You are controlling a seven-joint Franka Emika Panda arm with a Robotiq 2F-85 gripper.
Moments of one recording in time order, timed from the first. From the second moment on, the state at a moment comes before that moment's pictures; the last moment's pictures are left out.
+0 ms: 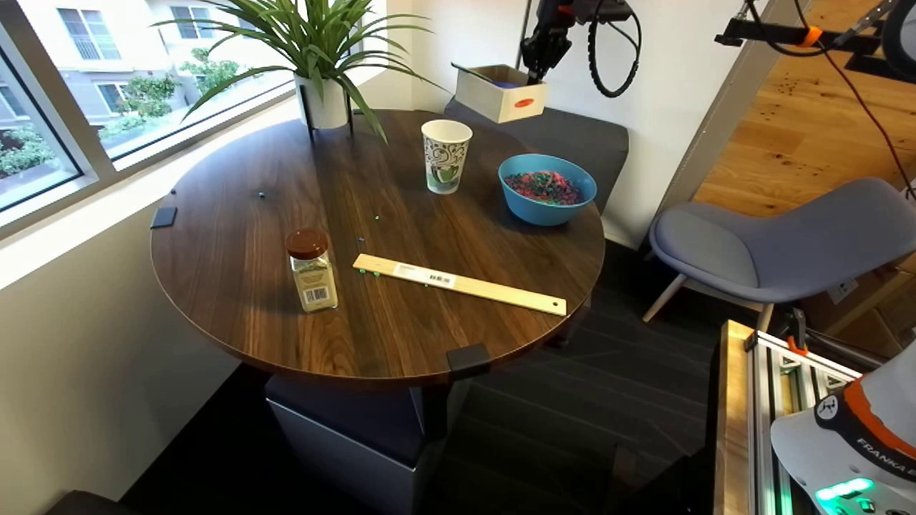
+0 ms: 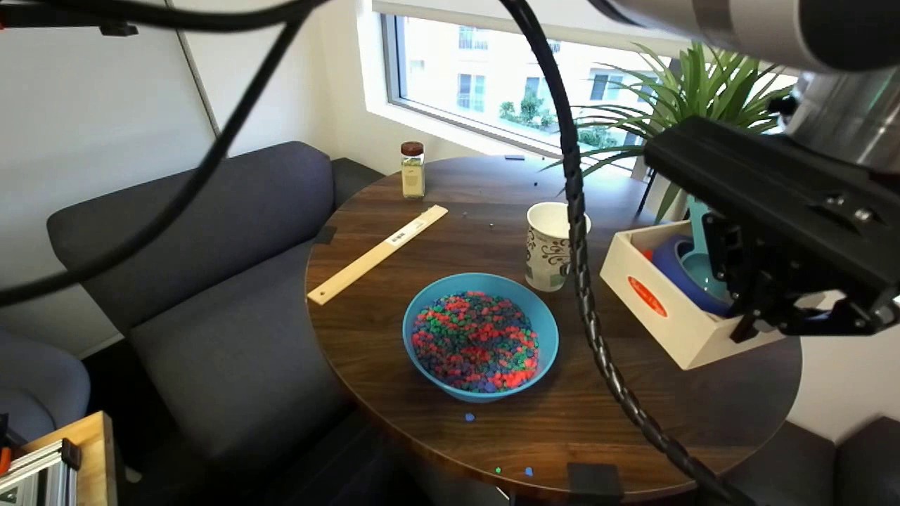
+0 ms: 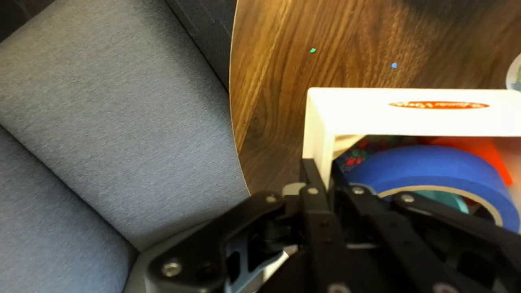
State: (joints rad) arm -0.30 0.50 -0.12 -1.18 0.07 1.83 -0.09
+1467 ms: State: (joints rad) arm 0.01 0.20 0.10 -1.48 0.02 1.71 -0.26
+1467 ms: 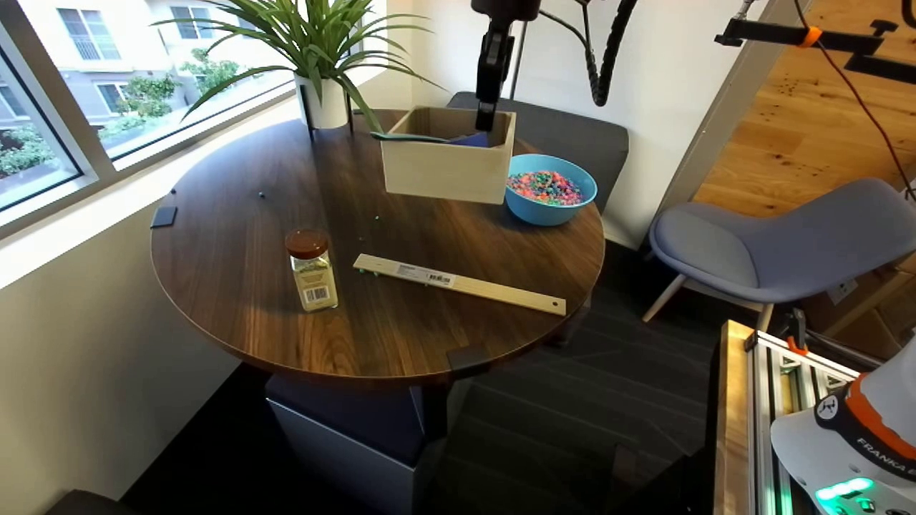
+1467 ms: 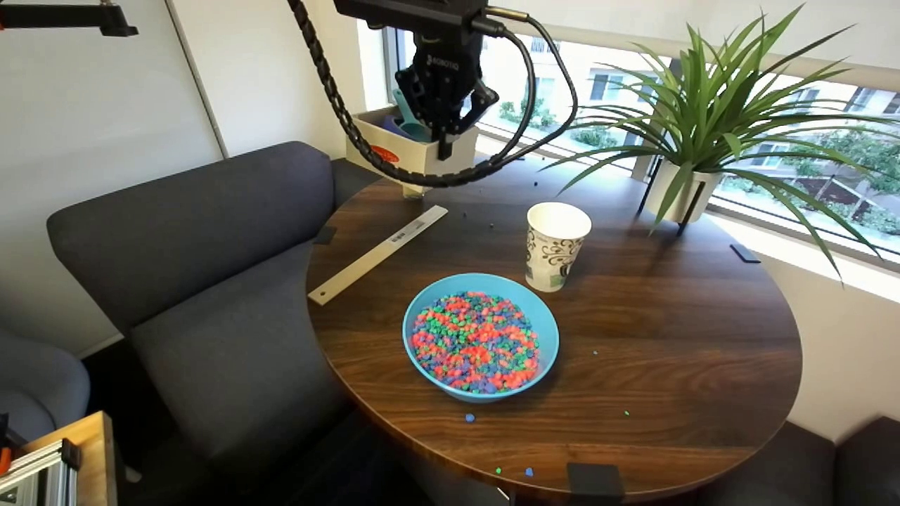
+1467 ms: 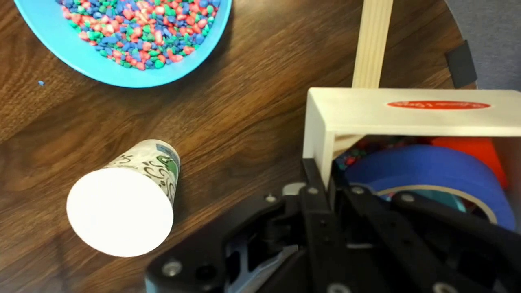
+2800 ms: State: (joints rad) arm 0.05 0.55 0.06 -1.33 -0.08 1.99 -0.05
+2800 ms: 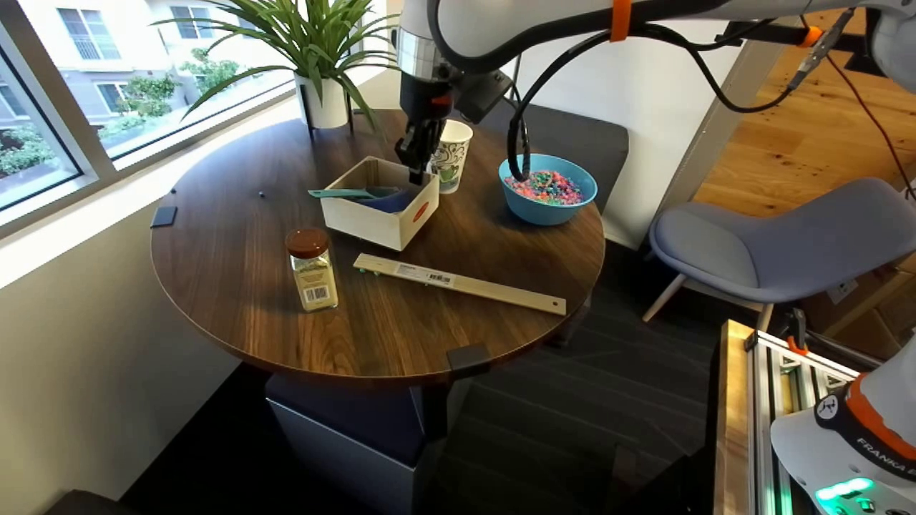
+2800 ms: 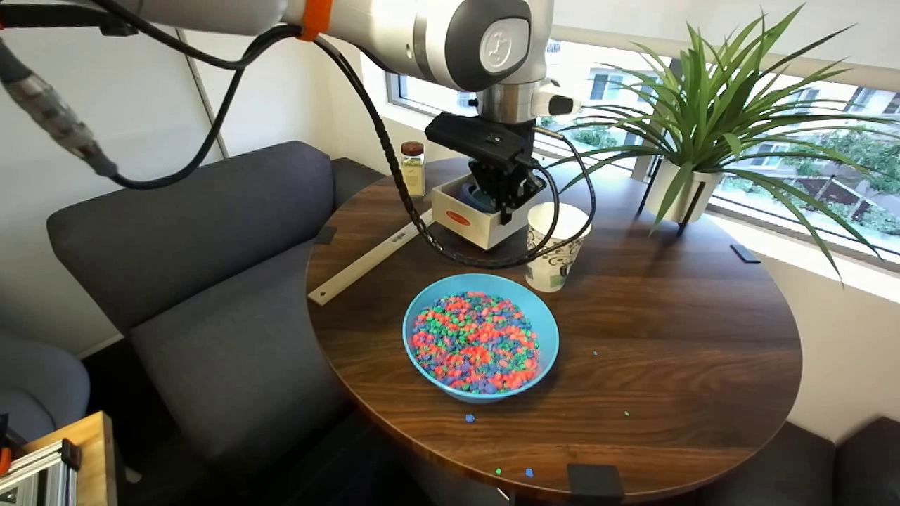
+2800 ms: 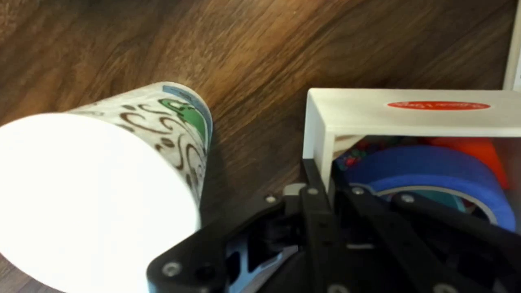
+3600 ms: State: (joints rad) arm 0.04 0.49 0.07 -1.29 -0.05 1.96 -0.19
